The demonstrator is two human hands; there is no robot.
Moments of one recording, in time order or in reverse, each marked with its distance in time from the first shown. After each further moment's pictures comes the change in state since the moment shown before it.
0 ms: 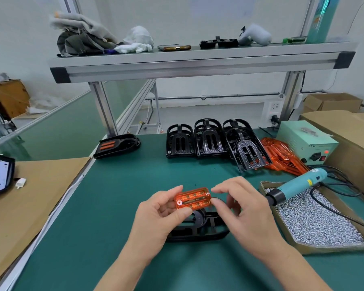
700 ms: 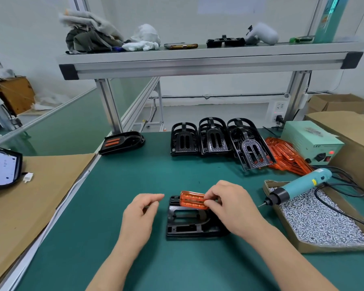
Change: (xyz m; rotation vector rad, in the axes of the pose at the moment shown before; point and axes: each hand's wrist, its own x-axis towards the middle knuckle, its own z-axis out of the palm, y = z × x) left_hand 0.009 -0.045 -0.045 0.402 0.228 -0.013; right_hand 0.020 0.014 0.027 -0.303 -0.397 0.243
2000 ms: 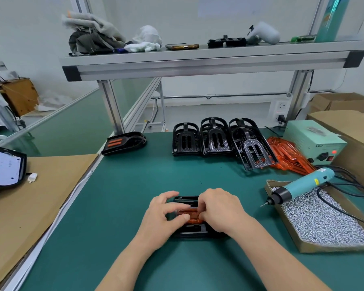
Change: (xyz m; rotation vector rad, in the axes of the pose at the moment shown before) left_hand 0.003 0.004 0.020 0.233 -0.306 0.118; right_hand 0.018 -0.028 0.018 -0.278 -0.321 0.140
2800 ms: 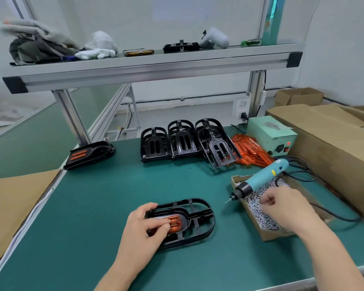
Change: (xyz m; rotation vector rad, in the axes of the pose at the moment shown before) left_hand -0.014 0.022 0.028 0.039 0.075 0.021; right_hand -0.088 0.160 -0.042 0.192 0.149 0.584
